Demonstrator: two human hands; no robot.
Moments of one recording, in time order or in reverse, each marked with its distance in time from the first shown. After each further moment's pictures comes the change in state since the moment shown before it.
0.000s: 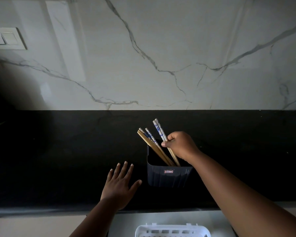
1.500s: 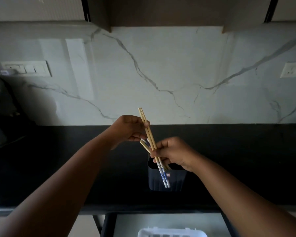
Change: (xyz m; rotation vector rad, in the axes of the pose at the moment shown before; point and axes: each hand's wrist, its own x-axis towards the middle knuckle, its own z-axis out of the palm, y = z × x) left_hand -0.016 0.091 -0.269 -1.081 0.005 0.119; right_hand -0.089 -0.069 -0.047 0.463 -0.377 -0.126
